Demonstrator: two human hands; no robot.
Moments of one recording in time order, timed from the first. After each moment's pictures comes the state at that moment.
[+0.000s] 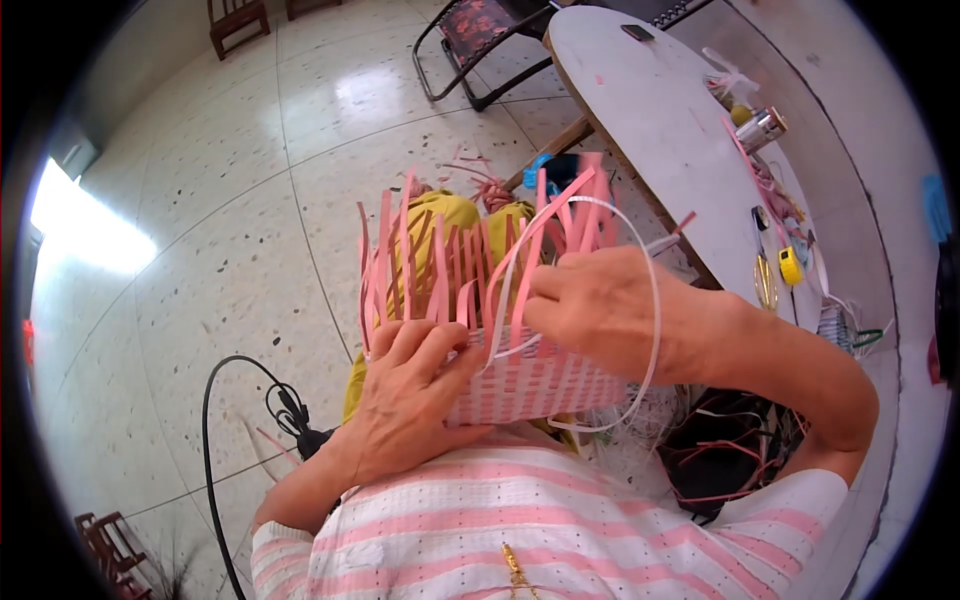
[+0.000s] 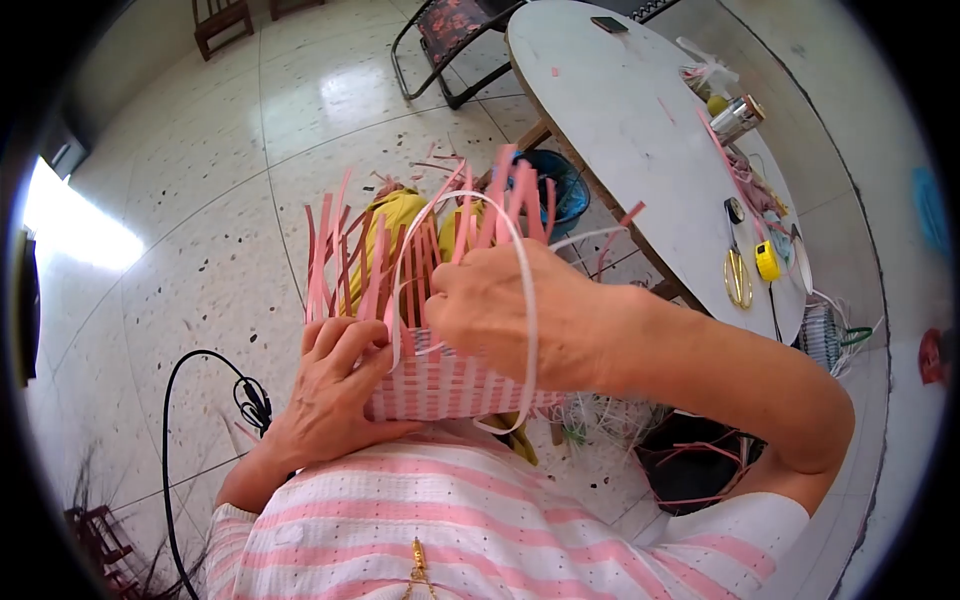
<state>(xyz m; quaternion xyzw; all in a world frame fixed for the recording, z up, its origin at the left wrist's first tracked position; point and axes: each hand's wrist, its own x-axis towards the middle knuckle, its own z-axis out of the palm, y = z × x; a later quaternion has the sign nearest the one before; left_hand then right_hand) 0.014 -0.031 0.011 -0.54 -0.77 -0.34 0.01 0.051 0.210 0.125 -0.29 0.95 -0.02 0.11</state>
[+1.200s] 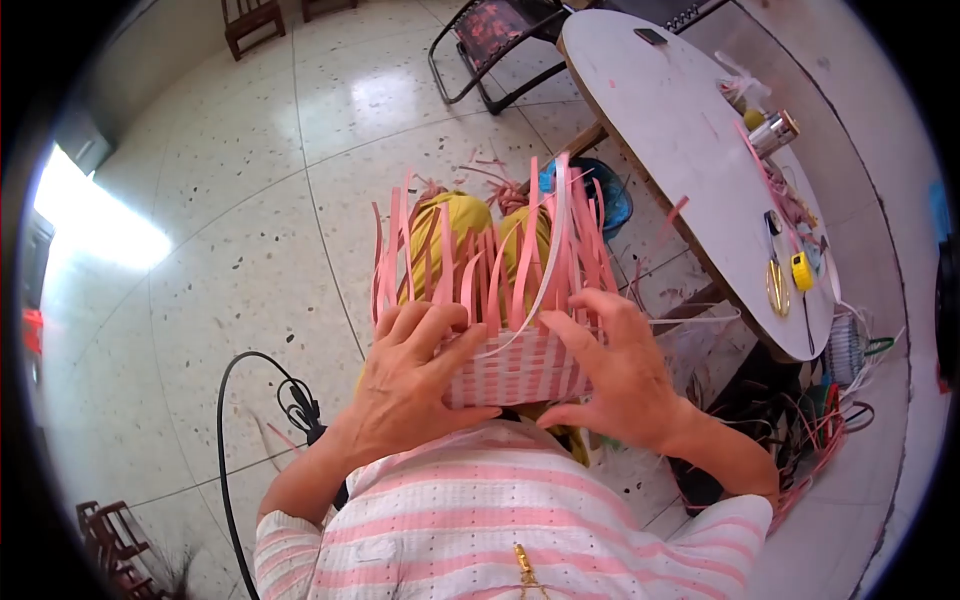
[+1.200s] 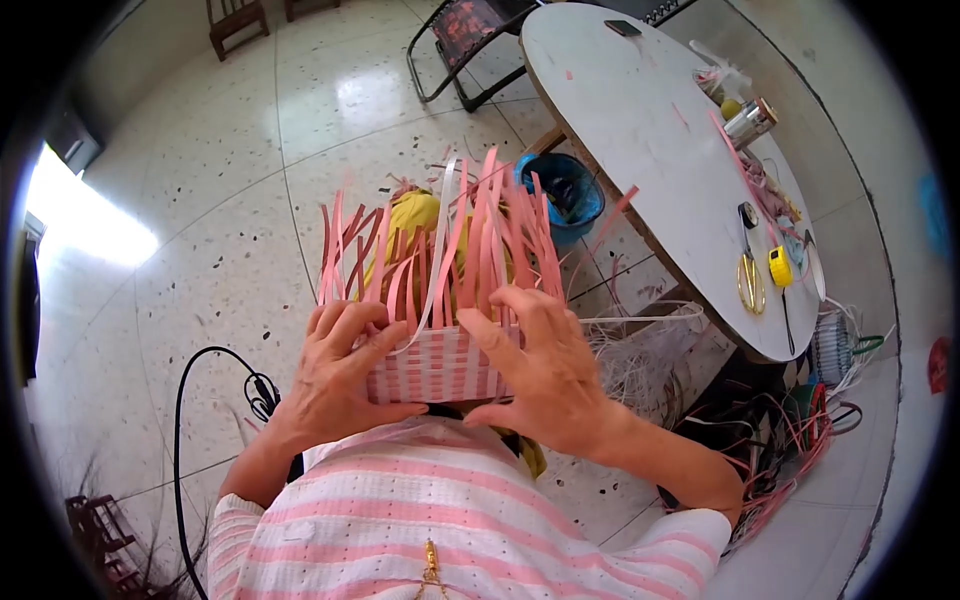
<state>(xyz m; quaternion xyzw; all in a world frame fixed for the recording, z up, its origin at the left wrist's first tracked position) 0.005 -0.032 0.007 -0.52 -0.78 -0.36 0.03 0.129 0.204 0.057 -0.11 0.98 -0.15 -0.11</state>
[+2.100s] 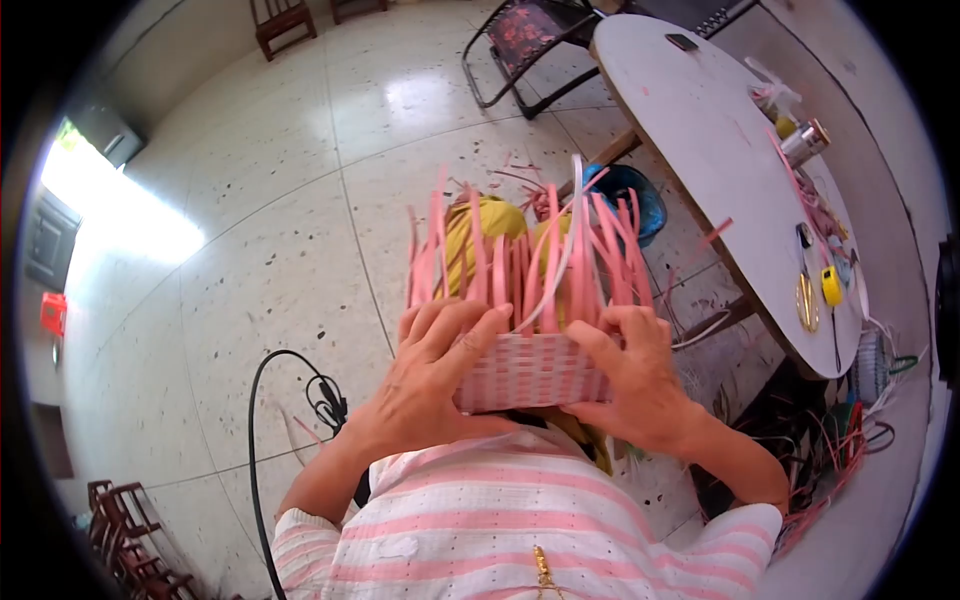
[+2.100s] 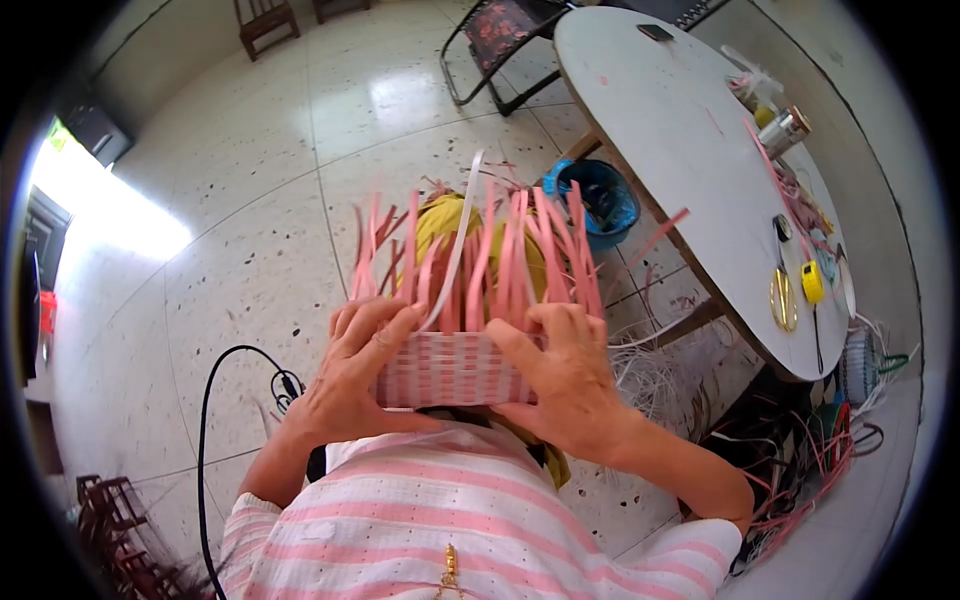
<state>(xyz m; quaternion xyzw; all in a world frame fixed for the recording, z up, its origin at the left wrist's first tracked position) -0.002 -0.045 0.006 -0.50 -0.78 -0.37 0.00 0.120 0.199 0.049 -0.09 0.98 -0.20 -0.05</state>
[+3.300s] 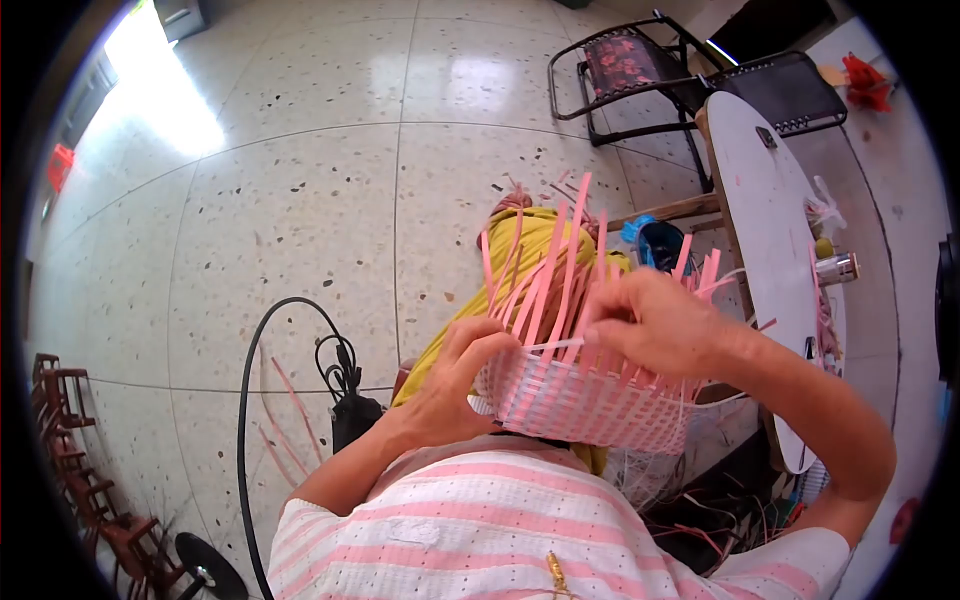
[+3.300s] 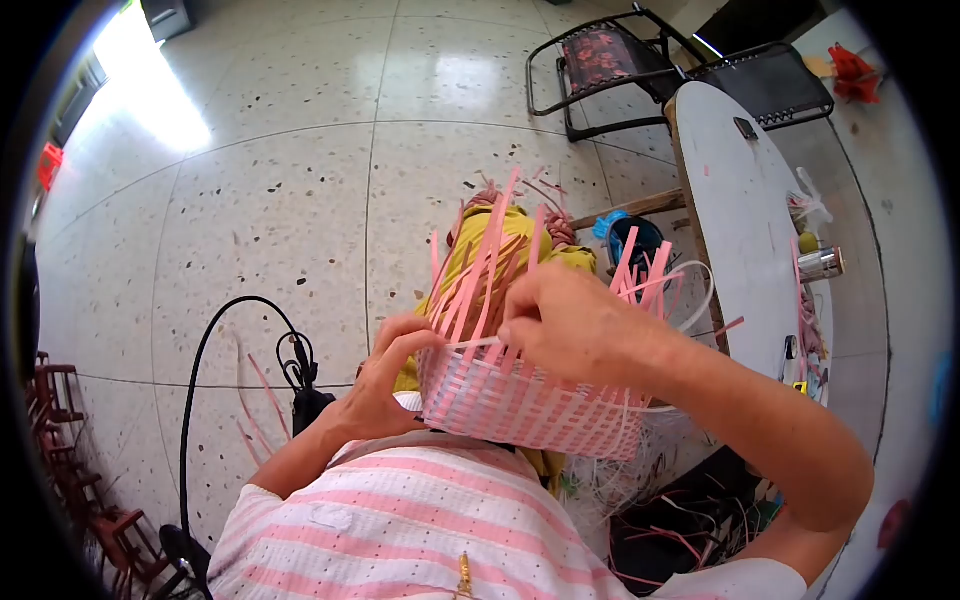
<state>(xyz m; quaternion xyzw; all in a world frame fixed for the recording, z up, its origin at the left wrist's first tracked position) 0.003 -0.082 -0.080 -0.37 -0.73 -0.58 0.00 -0.037 0.134 0.125 0.03 0.89 -0.26 0.37</state>
